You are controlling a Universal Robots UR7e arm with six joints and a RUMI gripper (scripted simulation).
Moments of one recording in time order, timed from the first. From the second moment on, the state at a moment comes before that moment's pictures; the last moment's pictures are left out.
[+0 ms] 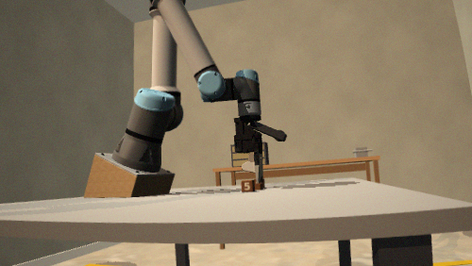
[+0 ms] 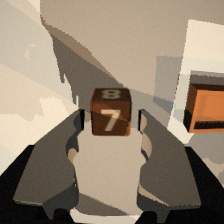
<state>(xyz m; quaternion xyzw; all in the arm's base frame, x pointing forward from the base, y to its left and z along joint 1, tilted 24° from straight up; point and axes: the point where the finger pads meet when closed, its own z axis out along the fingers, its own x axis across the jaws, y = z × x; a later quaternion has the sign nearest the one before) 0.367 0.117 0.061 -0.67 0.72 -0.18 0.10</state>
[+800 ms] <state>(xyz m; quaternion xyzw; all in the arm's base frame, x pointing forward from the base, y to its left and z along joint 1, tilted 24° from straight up) 0.358 0.120 0.082 -0.67 0.72 -0.18 0.10</state>
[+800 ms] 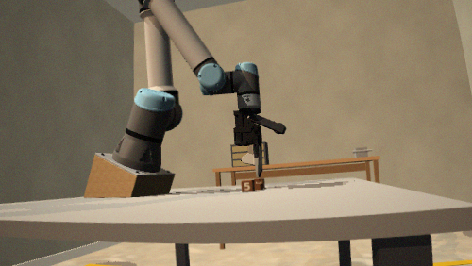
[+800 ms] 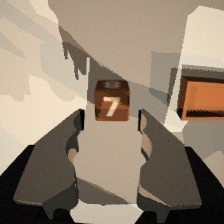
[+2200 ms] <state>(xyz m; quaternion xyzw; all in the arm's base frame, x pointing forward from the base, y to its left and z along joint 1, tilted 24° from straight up) 0.332 0.128 0.143 -0.67 0.72 -0.18 0.10</state>
